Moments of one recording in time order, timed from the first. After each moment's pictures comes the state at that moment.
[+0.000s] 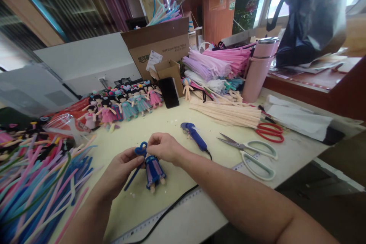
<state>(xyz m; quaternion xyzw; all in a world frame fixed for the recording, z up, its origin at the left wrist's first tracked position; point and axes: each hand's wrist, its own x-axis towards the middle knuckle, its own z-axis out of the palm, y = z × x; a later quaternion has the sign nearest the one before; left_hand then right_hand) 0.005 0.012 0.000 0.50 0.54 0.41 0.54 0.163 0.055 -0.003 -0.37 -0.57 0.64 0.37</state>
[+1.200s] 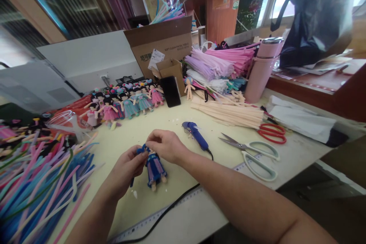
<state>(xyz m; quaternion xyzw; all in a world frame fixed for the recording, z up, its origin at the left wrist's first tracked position) 0.023 0.007 -0.001 0.47 0.56 0.42 0.54 0.165 0.061 -0.013 -0.33 -0.67 0.50 0.43</state>
